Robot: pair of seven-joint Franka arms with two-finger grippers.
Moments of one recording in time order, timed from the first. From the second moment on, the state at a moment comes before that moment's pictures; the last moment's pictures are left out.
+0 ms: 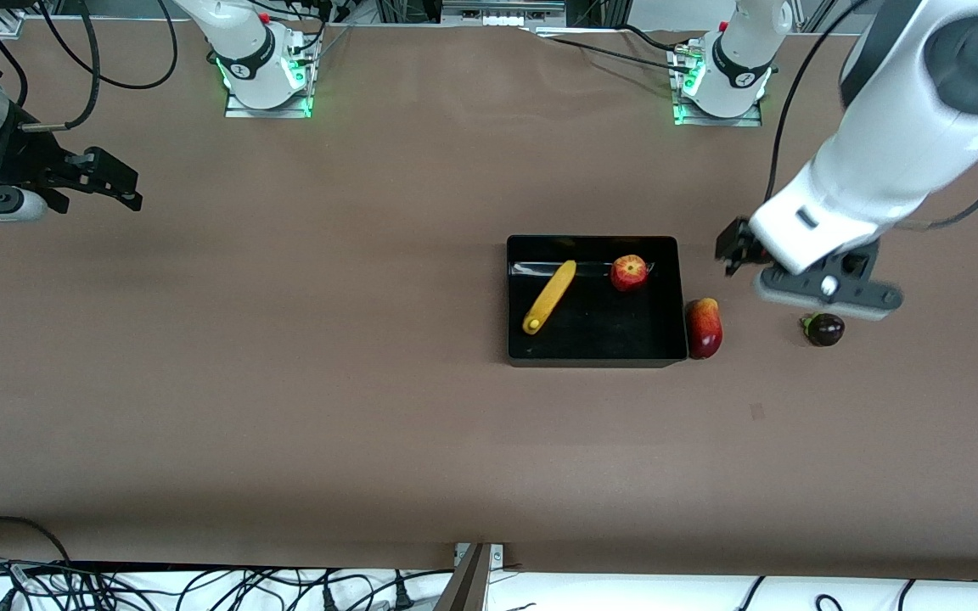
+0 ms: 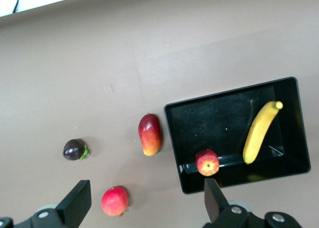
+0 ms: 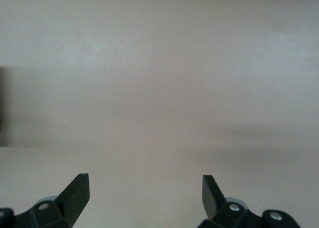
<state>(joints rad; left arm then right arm) 0.21 0.33 -0.64 -1.24 0.25 1.50 -0.20 -0.07 -0.01 0.15 -1.62 0.02 1.61 0.05</state>
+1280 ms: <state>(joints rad) -0.05 -0.04 -0.05 -1.68 0.02 1.68 -0.09 -0.07 -0.01 0.15 -1.62 0.02 1.61 0.05</state>
